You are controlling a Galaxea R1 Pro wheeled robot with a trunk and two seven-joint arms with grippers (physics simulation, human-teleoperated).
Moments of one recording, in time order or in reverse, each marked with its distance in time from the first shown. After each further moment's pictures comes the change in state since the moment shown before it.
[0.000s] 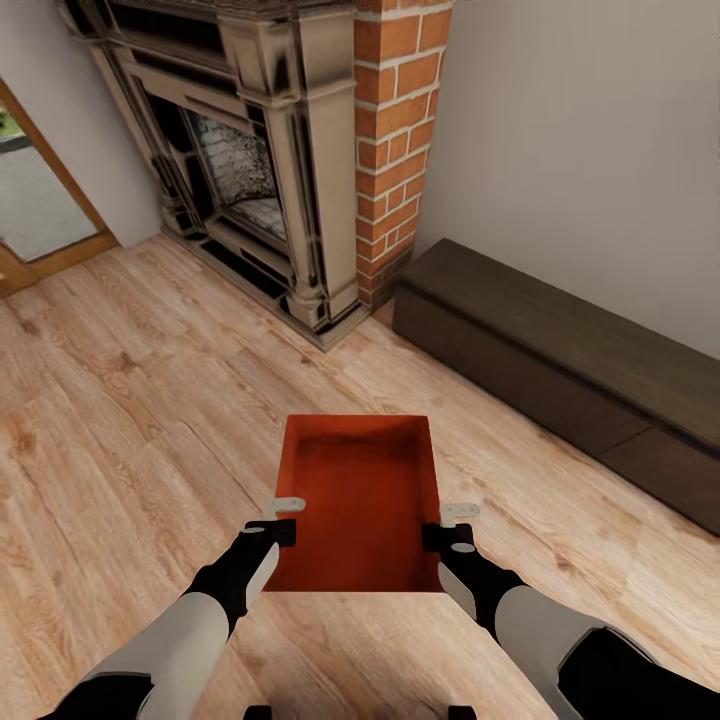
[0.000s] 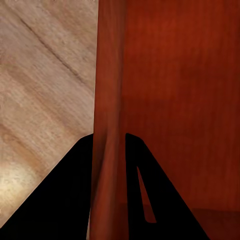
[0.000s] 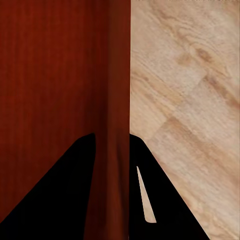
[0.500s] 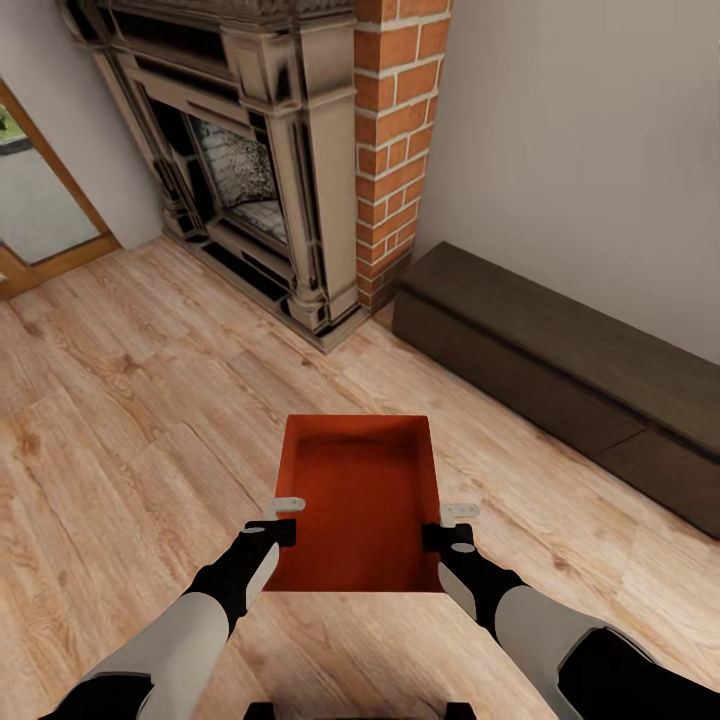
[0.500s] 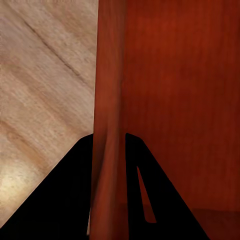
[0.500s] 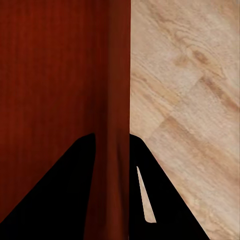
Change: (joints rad) left arm 0.000 0.000 0.000 0.000 0.000 0.000 0.000; right arm 0.000 0.000 0.000 -0.001 0.000 0.000 0.000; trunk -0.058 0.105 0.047
